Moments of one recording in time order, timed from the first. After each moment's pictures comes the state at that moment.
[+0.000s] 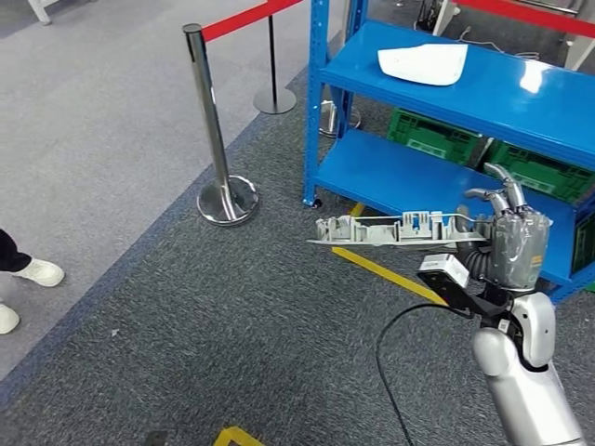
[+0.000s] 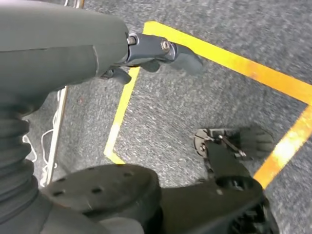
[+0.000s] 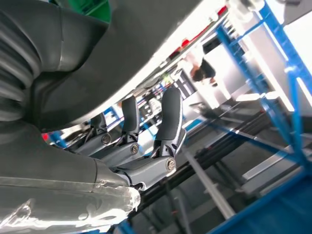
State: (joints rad) left arm -0.11 -0.16 1.18 -0.20 -1.29 0.07 -0.10; right arm -0.15 -0.25 0.08 -1.65 0.83 -0.51 -0.26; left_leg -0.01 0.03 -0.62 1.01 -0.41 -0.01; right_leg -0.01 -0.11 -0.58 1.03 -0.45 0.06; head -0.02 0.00
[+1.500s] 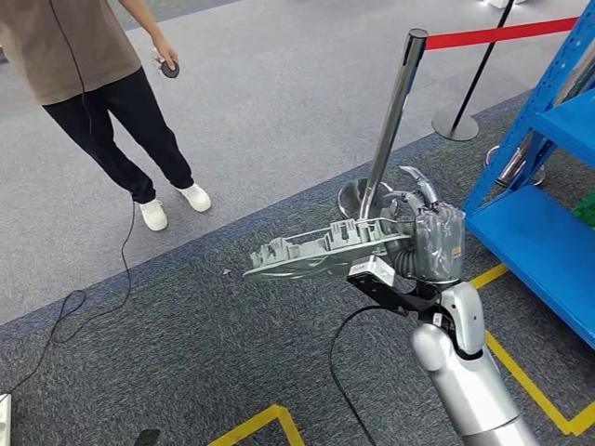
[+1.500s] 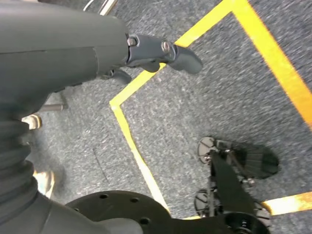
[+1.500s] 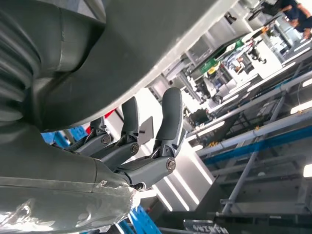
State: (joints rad) left arm -0.11 -0.13 1.18 -0.20 -1.29 0.06 -0.09; right arm -0.26 -0.11 0.29 -1.51 0.87 -0.49 -0.24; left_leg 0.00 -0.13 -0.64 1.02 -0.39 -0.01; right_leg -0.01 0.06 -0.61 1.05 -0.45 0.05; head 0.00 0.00
